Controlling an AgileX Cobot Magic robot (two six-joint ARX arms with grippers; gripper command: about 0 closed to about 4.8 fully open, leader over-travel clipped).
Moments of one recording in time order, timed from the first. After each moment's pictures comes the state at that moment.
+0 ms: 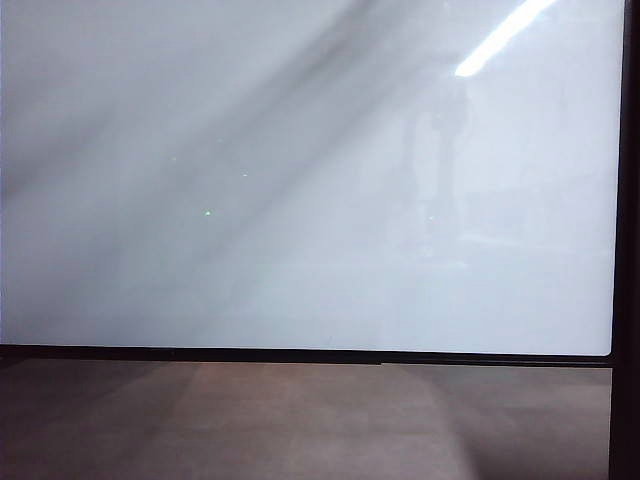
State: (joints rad) left arm -0.63 0.57 0.72 0.00 -0.16 0.05; right arm 0.44 1.37 1.18 0.49 0.11 0.21
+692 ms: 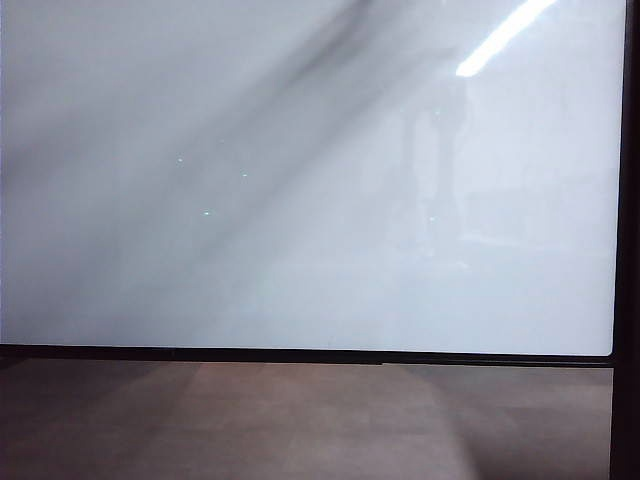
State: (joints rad) left arm -0.57 0.57 0.72 0.01 -0.23 0.05; right arm 0.44 1.47 1.25 0.52 0.11 0.19
